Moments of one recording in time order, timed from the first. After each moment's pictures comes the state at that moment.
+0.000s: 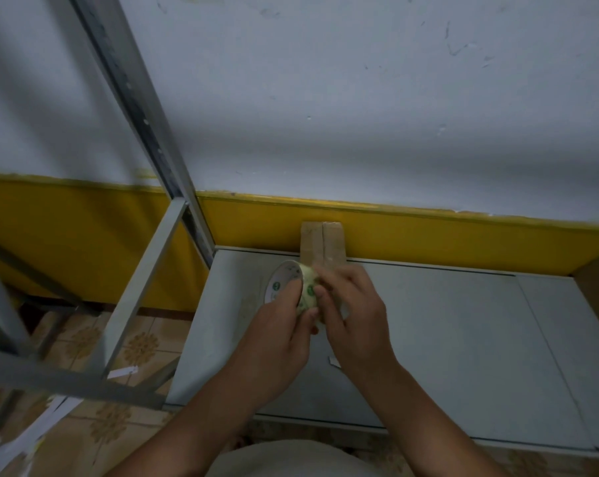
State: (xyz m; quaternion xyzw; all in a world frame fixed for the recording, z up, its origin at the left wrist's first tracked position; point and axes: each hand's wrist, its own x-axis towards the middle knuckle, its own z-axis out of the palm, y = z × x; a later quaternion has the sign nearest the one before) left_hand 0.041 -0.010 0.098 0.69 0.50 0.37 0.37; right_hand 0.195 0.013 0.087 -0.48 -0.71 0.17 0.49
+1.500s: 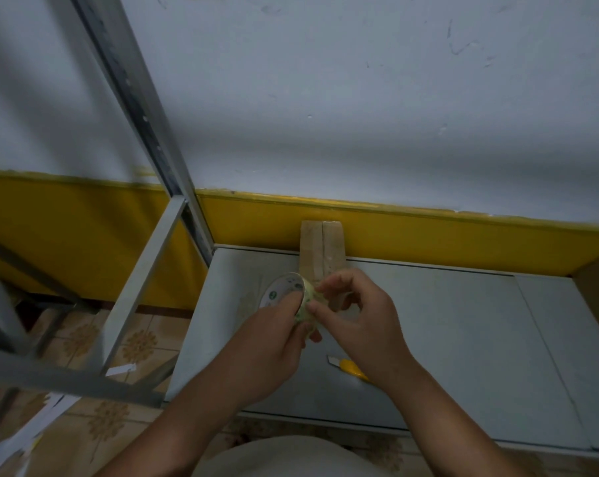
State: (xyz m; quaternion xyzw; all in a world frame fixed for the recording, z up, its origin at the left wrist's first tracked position) left_hand 0.023 -0.010 0.096 0.75 0.50 0.24 0.35; right_hand 0.209 0.007 0.107 -0.52 -0.63 0.38 0.43
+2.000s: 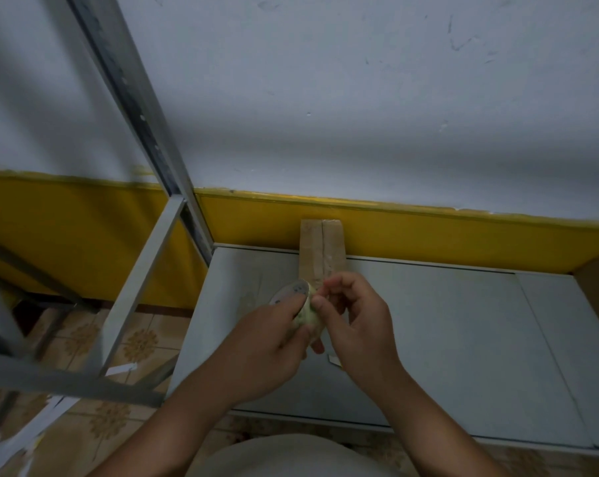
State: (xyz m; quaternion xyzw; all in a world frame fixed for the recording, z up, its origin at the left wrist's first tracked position) left_hand 0.019 -0.008 0.111 0.75 0.46 0.24 0.41; right_hand 0.195 -0.001 0.101 -0.49 -0.56 0.45 0.49
